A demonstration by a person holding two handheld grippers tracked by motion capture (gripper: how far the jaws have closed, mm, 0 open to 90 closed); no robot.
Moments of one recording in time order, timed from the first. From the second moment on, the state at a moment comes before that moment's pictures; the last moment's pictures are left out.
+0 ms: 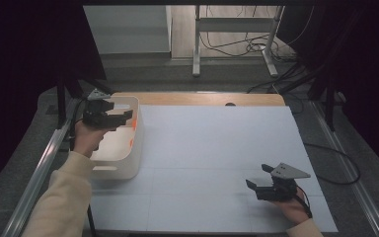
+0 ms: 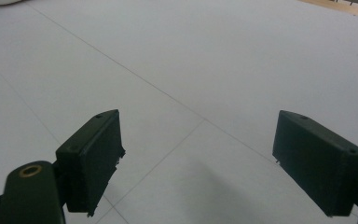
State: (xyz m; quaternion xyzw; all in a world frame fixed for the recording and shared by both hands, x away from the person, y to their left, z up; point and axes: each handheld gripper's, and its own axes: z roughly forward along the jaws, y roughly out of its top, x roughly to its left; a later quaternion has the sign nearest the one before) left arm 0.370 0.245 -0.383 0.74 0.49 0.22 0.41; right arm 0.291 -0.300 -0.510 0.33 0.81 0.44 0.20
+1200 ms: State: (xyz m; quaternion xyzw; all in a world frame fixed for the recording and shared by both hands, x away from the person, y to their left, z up) left arm 0.296 0.167 -0.382 0.77 0.34 0.15 0.52; right arm 0.287 -0.304 -0.509 0.33 0.80 0.45 0.20
